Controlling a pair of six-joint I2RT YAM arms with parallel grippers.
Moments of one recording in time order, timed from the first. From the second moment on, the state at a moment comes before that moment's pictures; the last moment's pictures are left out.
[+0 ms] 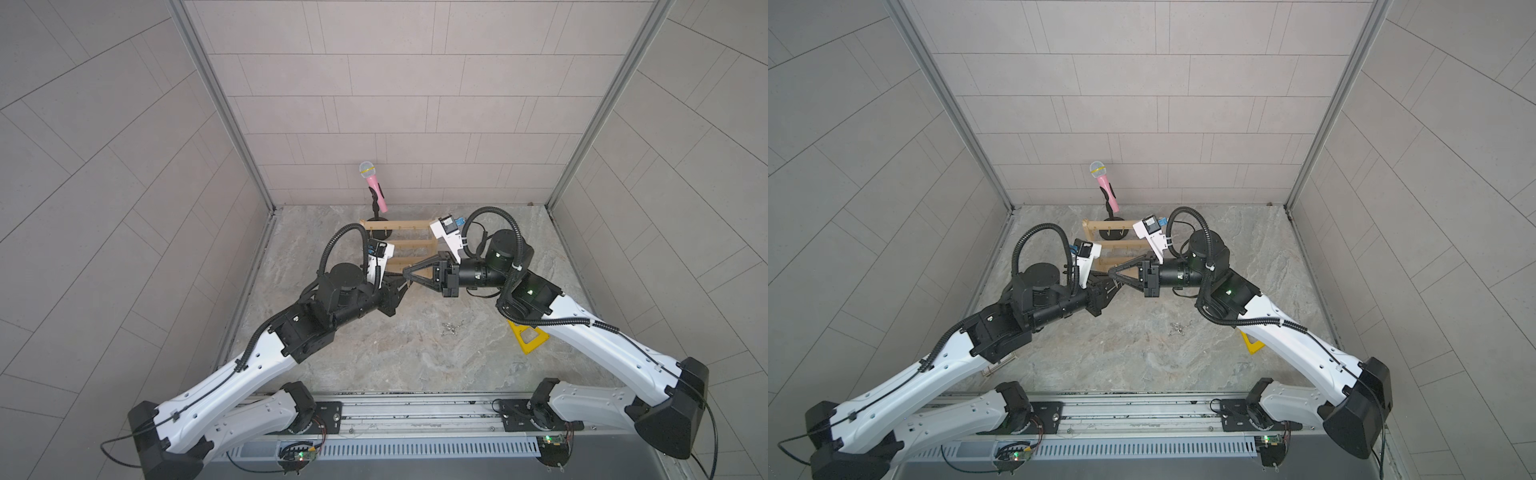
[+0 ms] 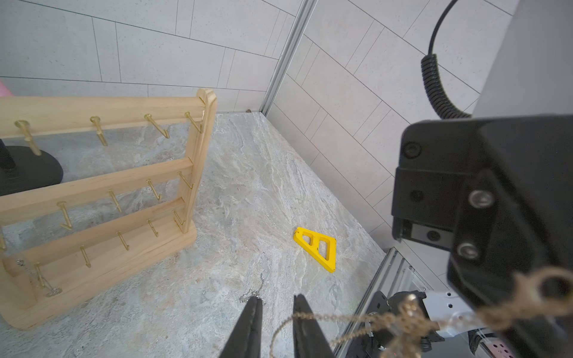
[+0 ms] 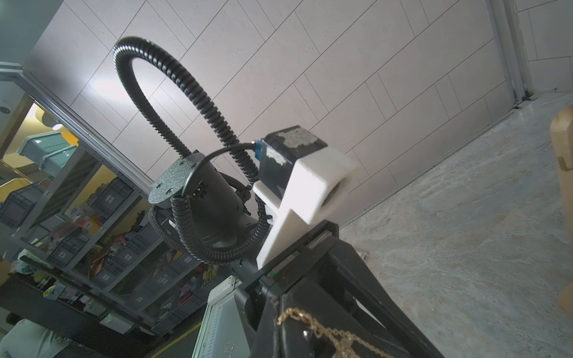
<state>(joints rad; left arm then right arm) -0.84 0.94 0.95 -0.31 0.07 -0.44 0.71 1.19 1.10 0.12 -0.80 0.70</state>
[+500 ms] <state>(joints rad) -0.84 0.94 0.95 -0.26 0.07 -0.43 0.72 1.19 1.10 0.15 -0.80 0.73</state>
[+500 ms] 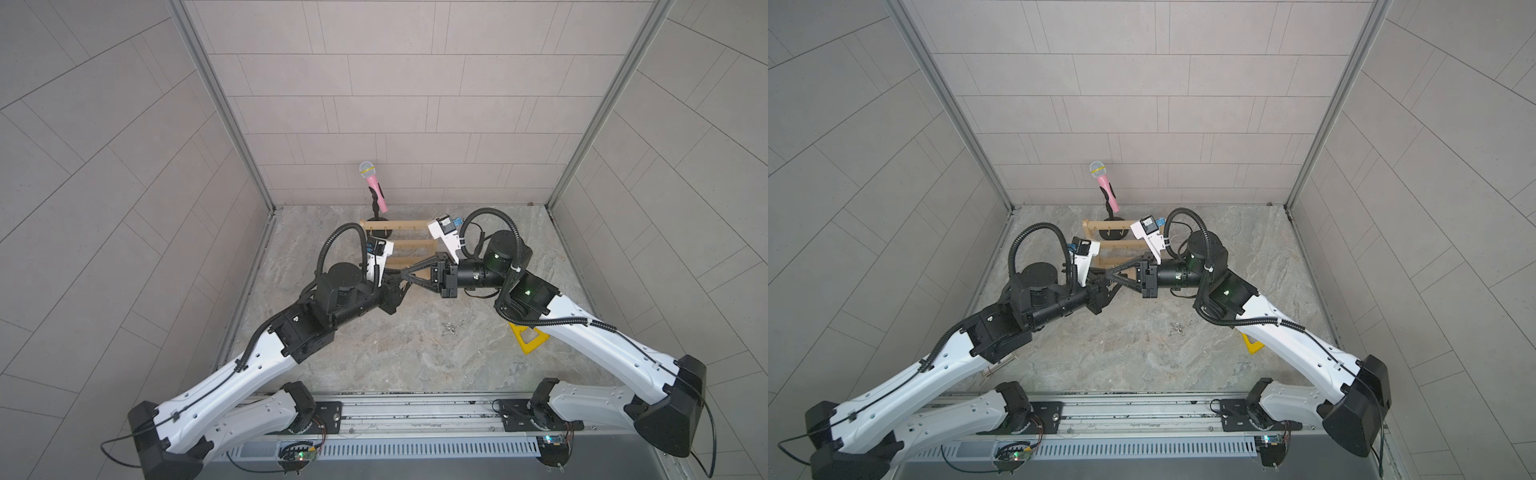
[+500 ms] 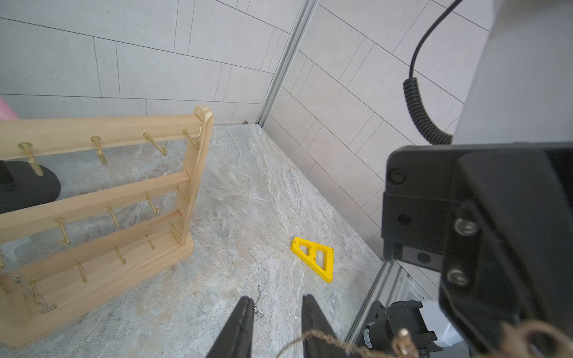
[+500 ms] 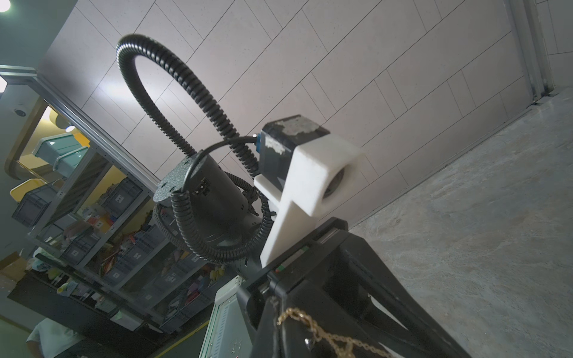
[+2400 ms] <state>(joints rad) -0.85 0.95 1.22 -0.39 -0.18 -0.08 0.79 1.12 1.18 -0.23 -0.48 0.34</state>
